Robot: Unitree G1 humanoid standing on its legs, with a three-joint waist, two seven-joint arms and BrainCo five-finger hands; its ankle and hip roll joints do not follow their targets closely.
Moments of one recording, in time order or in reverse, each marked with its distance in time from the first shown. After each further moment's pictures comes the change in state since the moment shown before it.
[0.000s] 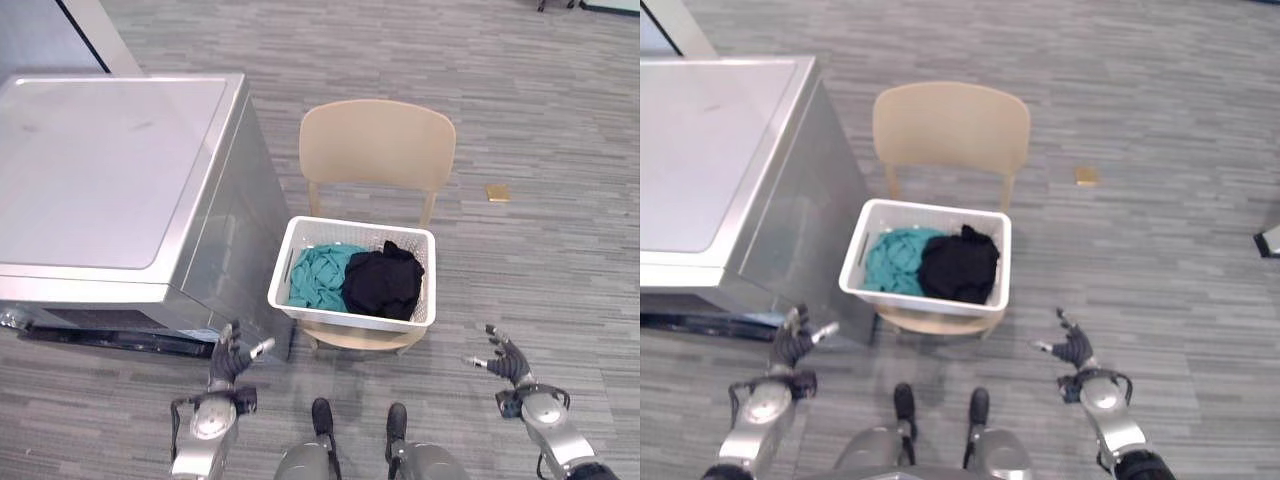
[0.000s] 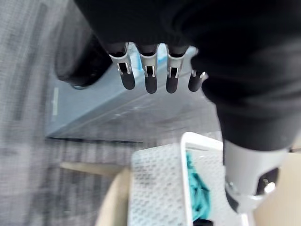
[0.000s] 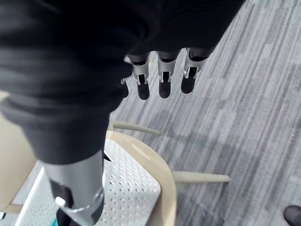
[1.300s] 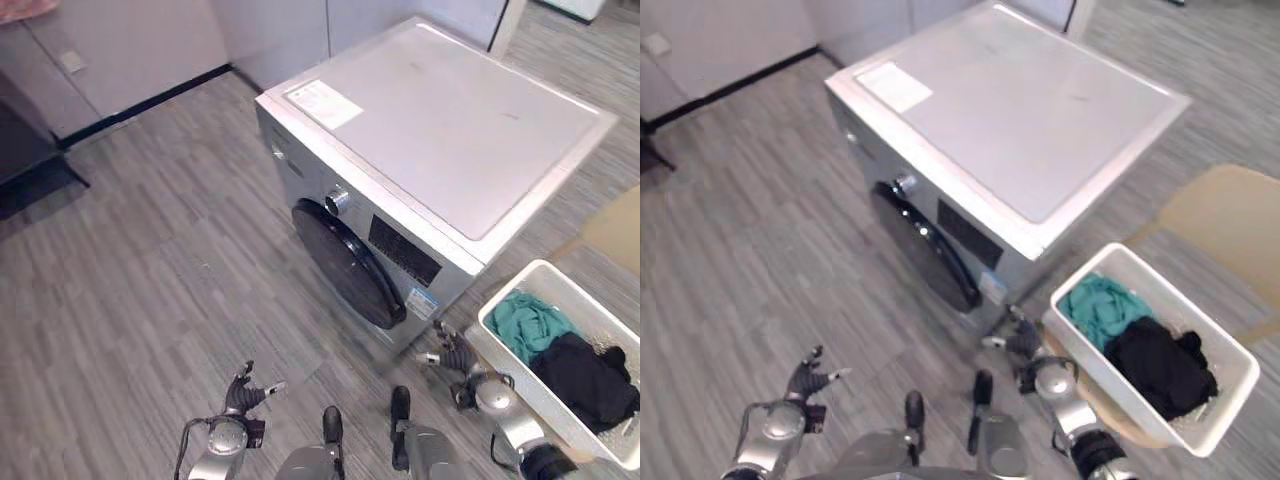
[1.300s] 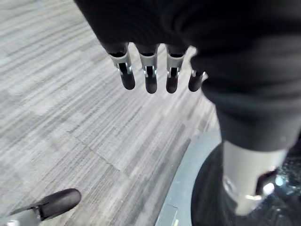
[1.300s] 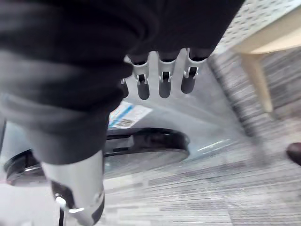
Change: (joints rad) left arm -0.082 -0.038 -0.085 0.272 0.135 0.019 0.015; right arm -0.163 0.112 0.137 -0.004 -0.007 0.021 0.009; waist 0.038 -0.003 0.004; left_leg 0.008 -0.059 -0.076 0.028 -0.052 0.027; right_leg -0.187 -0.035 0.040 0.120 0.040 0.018
